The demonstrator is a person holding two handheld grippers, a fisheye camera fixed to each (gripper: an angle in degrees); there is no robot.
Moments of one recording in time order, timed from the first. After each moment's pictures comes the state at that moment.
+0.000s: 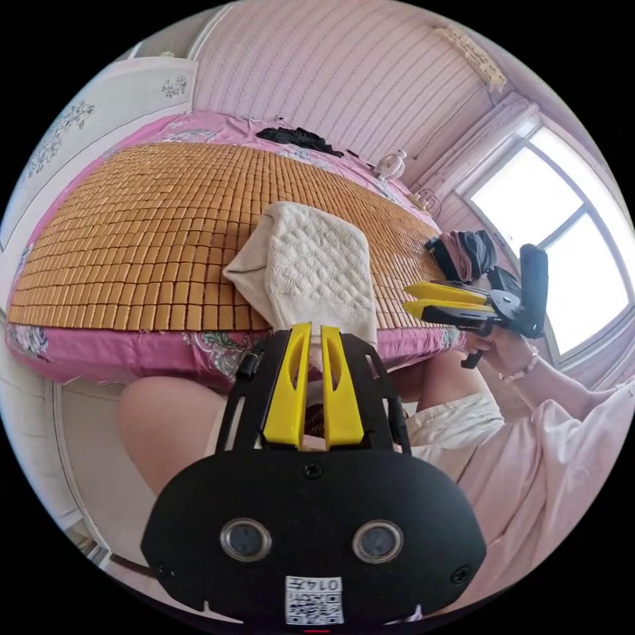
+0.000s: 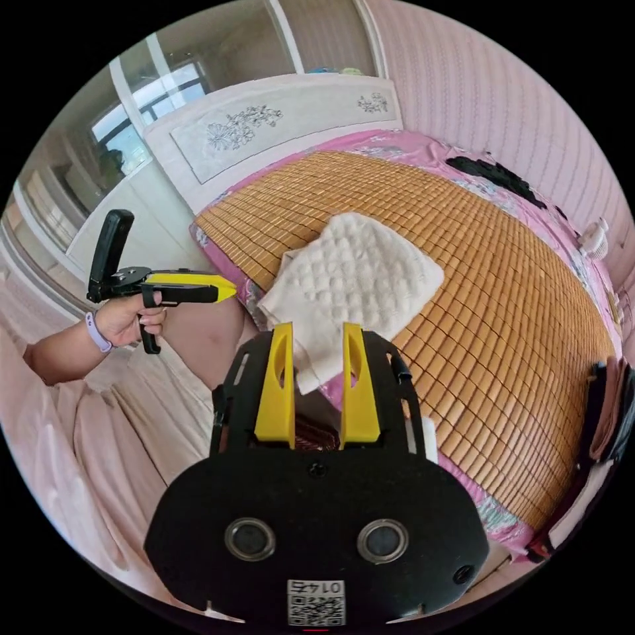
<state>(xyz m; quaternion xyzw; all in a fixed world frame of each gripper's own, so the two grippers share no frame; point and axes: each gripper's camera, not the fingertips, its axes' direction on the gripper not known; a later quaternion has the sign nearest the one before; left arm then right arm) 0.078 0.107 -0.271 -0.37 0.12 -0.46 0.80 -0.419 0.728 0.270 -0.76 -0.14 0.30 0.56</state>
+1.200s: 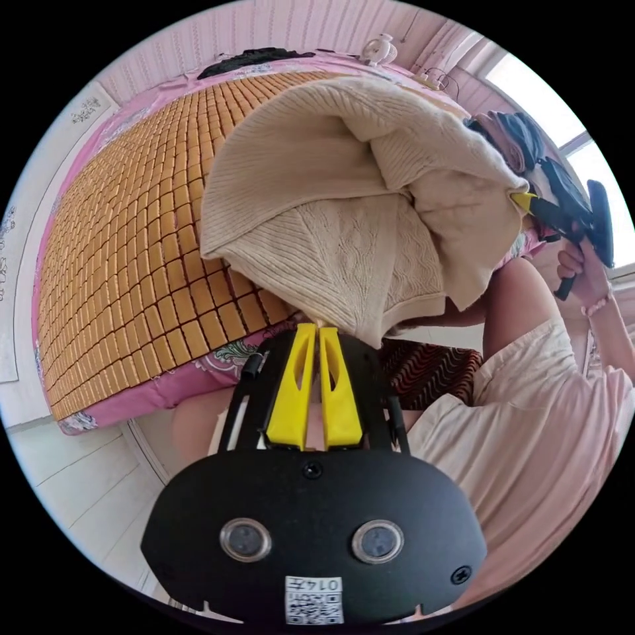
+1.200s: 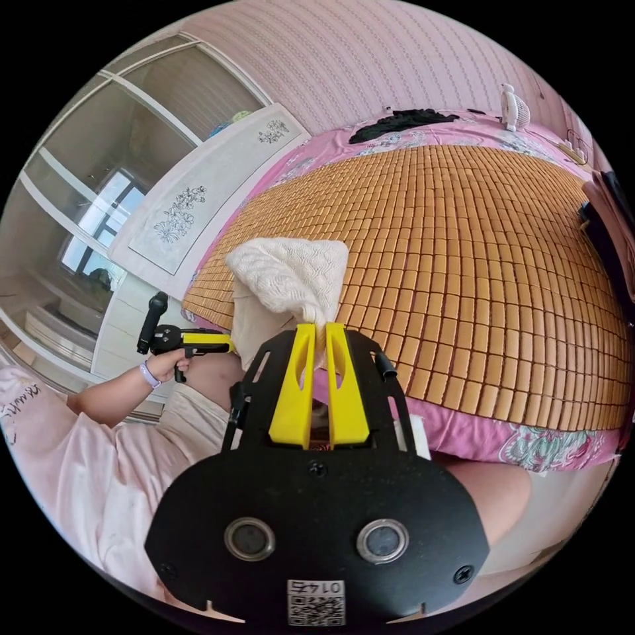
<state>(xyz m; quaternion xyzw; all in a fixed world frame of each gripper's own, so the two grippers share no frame) 0.102 -0.003 -0.153 -0.56 0.17 -0.28 0.76 -0.142 0.668 0.097 -0.69 0.04 0.49 0.53</state>
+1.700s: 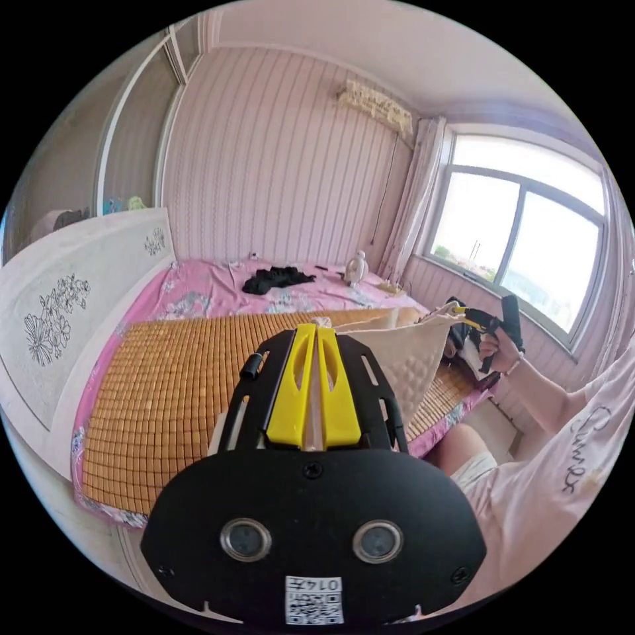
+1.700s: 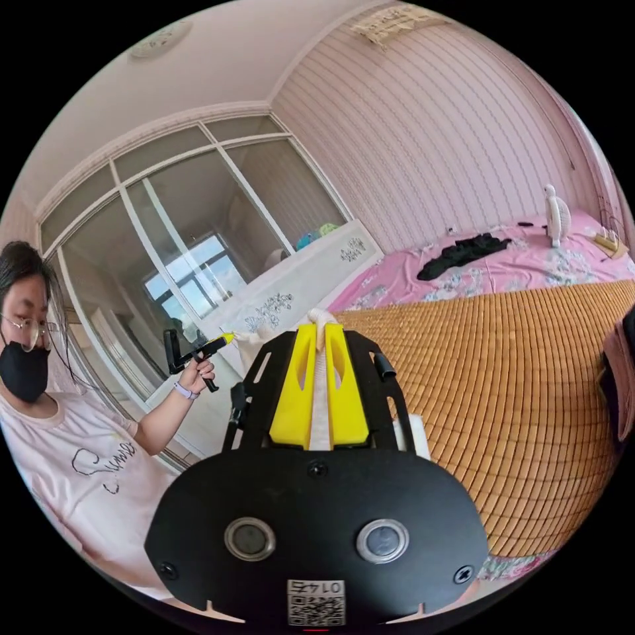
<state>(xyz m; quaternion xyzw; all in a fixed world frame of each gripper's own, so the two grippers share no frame) -0.109 -0.241 -0.336 -0.16 0.04 -0.34 0.93 0.046 0.486 0.192 -0.46 0.00 0.50 0.73</state>
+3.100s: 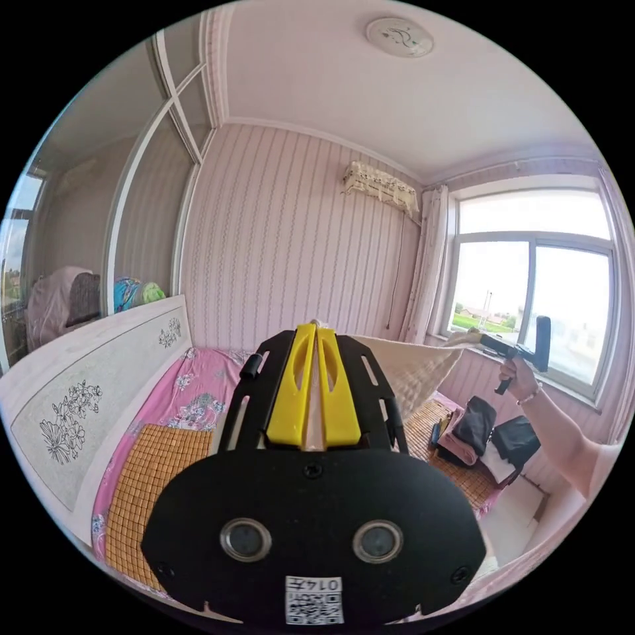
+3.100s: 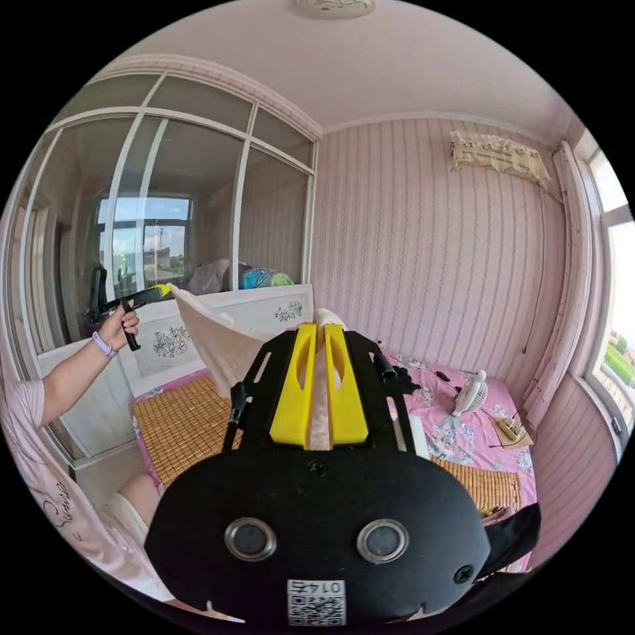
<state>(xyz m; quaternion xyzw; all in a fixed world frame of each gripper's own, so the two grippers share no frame) -0.258 -0.417 -0.278 -0.02 -0.06 -0.33 0.94 0.161 0.388 0.418 -0.52 0.08 0.20 0.83</state>
